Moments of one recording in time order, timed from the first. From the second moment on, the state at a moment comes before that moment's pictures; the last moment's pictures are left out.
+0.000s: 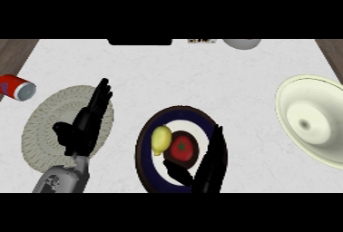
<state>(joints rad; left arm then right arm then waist) -0.16 0.19 -0.20 -1.54 0.09 0.21 0.07 -0.16 0.00 0.82 -1.35 1.05 -1.10 1.22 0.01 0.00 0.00</state>
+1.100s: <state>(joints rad) -0.16 0.15 -0.17 -1.54 0.05 0.17 0.09 -0.42 -0.02 1.03 -1.16 0.77 -1.17 1.19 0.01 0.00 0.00</state>
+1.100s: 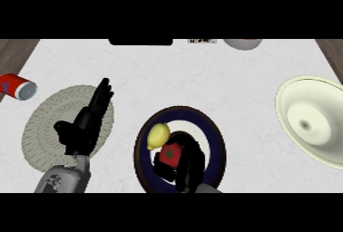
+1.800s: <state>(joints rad) -0.15 0.15 -0.14 -1.54 0.05 0.17 0.08 -0.44 -0.55 1.15 -1.82 0.67 -1.15 0.97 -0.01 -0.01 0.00</state>
